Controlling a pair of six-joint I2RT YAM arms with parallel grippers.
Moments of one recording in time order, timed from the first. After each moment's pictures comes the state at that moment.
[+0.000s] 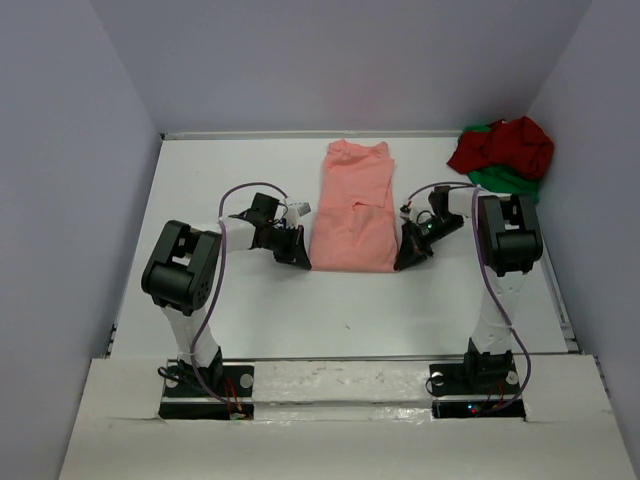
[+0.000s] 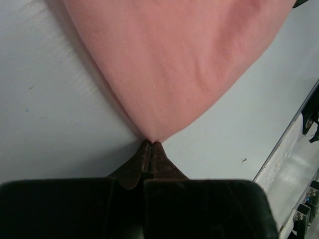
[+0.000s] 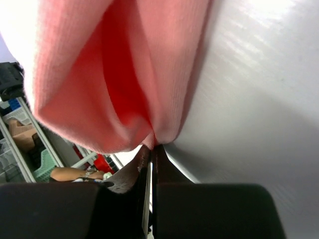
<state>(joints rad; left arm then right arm) -0.36 1.82 0.94 -0.20 0.70 -0.14 0.07 2.14 1.34 -0.96 -0.87 -0.16</state>
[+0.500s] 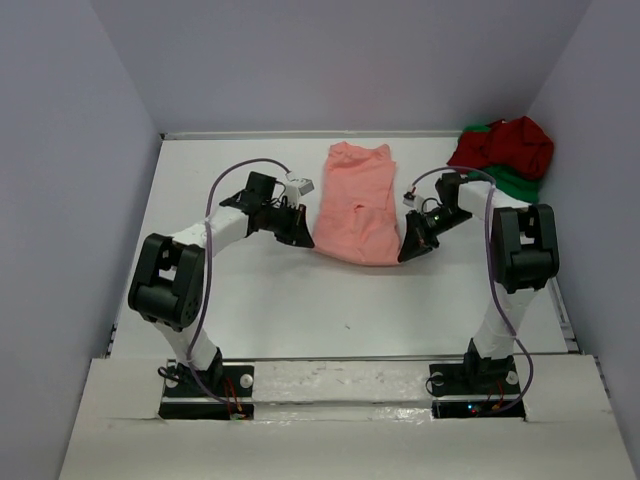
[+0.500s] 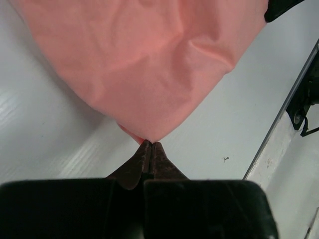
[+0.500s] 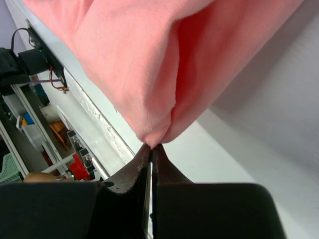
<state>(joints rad) -0.36 1.70 1.06 -0.31 0.73 -0.05 0.08 1.94 1.33 -1.01 -0.85 -0.21</state>
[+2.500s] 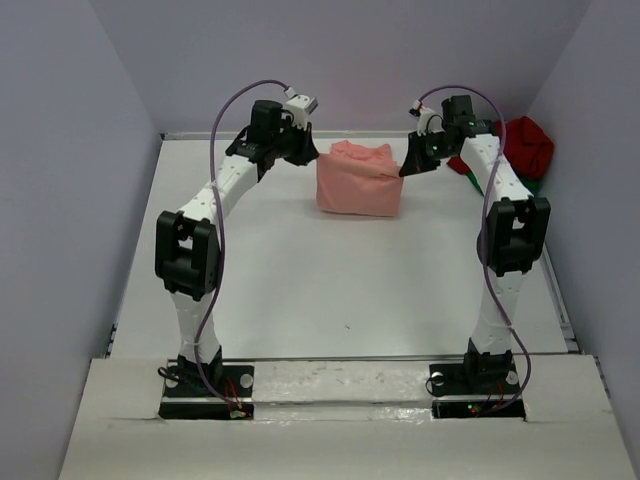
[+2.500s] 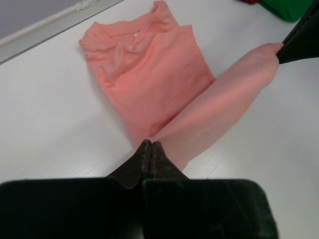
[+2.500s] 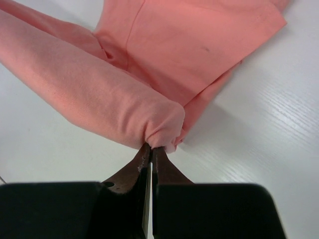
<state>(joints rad) -0.34 1.93 1.72 -0.29 0.44 -0.04 0.08 2.12 2.02 -0.88 -0.61 -0.16</state>
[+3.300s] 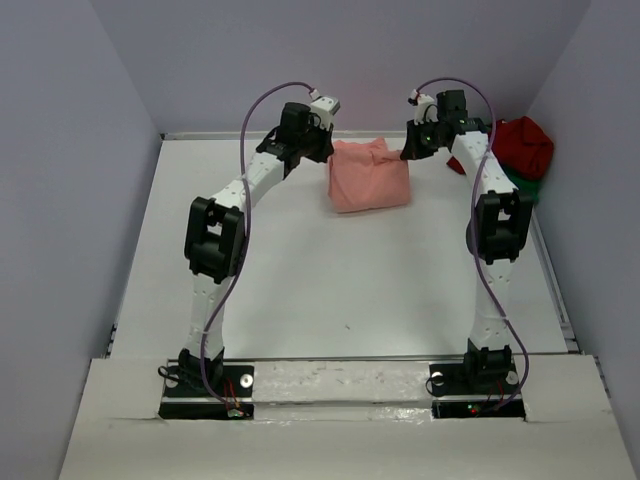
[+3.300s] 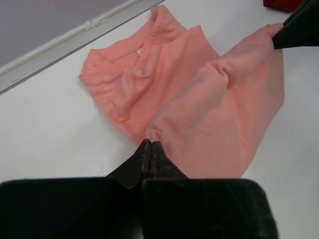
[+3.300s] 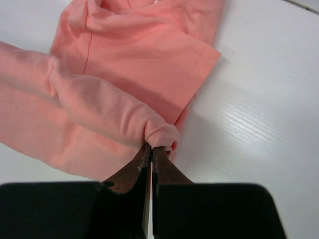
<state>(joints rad) -0.42 2.17 1.93 -0.22 0.29 -0.02 0.08 2.32 2.23 -0.74 -0.46 -0.15</state>
